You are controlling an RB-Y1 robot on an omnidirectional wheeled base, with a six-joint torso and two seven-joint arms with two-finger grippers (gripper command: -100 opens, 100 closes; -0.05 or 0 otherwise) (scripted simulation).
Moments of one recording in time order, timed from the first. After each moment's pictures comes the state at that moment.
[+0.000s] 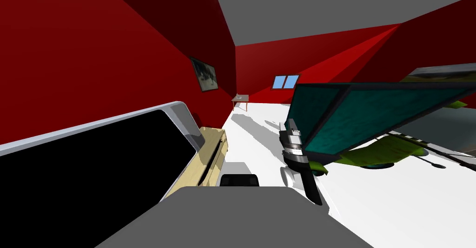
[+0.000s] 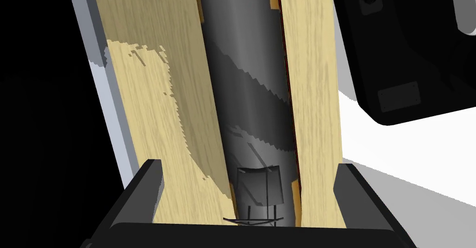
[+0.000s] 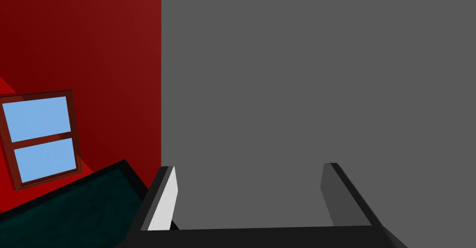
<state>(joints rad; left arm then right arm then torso) 1.07 0.26 0.59 -1.59 1.15 0.85 -0.02 0.52 -0.05 -0.06 -2.23 0.04 -0.51 -0.01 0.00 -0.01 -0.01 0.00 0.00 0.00</state>
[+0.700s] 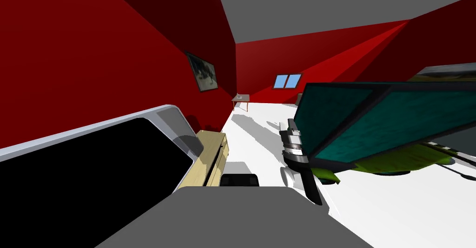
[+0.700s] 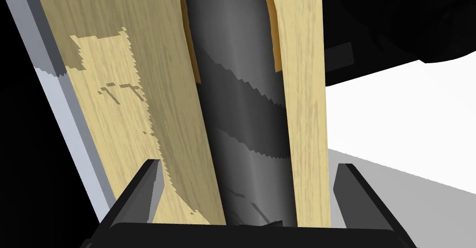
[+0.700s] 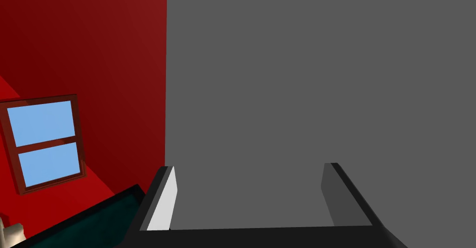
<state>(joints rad) 1.11 0.26 0.55 -1.50 1.15 0.94 -0.04 0.52 -0.05 -0.06 -2.23 0.04 -0.51 -0.01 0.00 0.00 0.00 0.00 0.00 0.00</state>
